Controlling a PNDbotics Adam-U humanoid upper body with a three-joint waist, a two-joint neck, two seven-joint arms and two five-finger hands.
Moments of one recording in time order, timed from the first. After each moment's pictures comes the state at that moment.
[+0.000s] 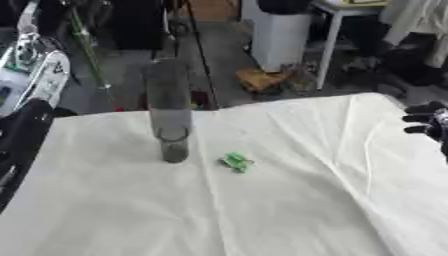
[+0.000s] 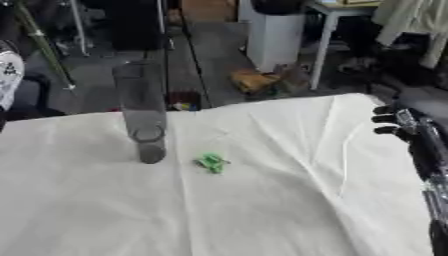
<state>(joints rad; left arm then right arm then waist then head) -0.96 0.51 -0.14 -1.33 0.54 -0.09 -0.02 -0.50 -0.34 -0.28 -1.26 0.07 -0.25 0.25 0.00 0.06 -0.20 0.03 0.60</state>
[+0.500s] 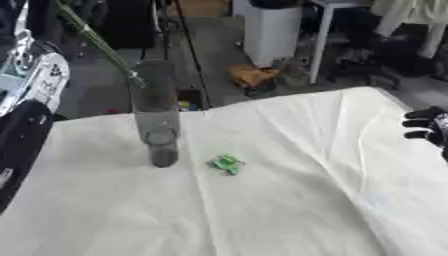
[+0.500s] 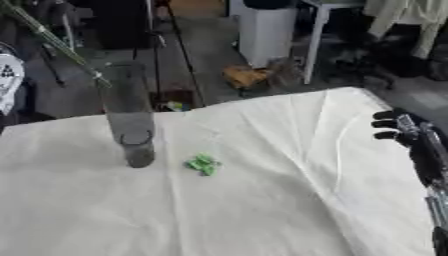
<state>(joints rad) -0.98 0.53 -0.14 -1.31 0.72 -0.17 -0.01 -0.53 -0.34 -0.27 -1.26 0.07 -0.25 0.25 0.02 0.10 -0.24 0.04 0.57</state>
